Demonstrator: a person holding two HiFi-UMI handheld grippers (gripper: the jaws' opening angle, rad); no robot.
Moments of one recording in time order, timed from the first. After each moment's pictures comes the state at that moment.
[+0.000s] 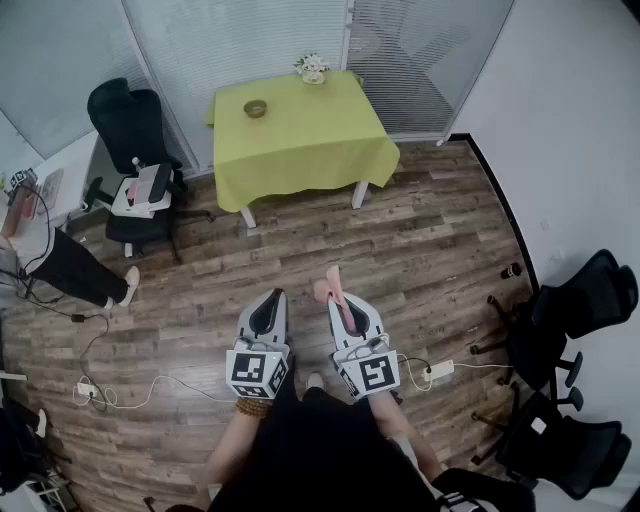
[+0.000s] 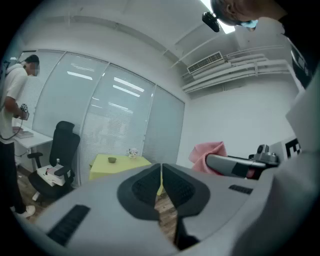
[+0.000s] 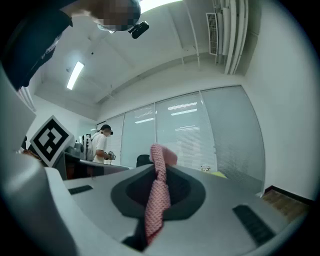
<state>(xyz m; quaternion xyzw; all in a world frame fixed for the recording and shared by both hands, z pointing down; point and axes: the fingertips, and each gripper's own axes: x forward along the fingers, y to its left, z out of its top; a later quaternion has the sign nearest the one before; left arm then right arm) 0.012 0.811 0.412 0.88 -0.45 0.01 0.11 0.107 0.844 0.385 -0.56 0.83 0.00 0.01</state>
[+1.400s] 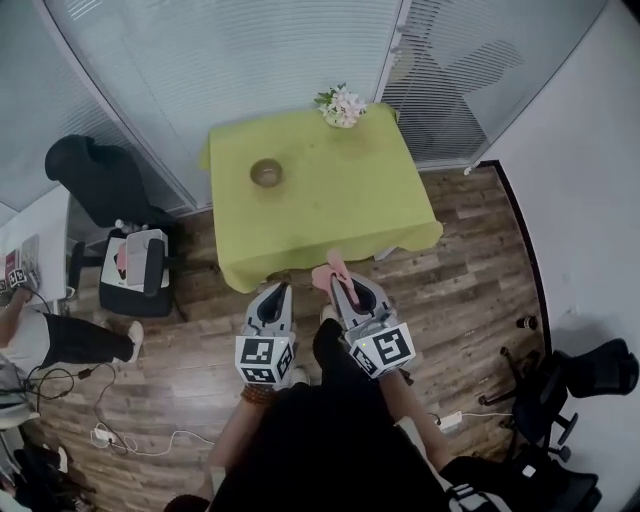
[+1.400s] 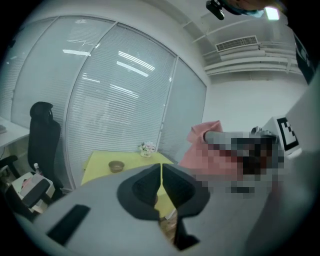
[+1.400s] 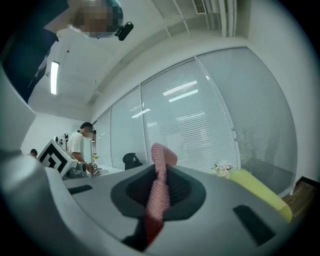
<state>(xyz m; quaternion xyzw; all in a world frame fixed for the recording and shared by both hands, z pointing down) 0.013 0.294 0.485 0.87 -0.46 0.07 0.17 0.108 0.305 0.420 -0.51 0.86 -0.07 0.02</state>
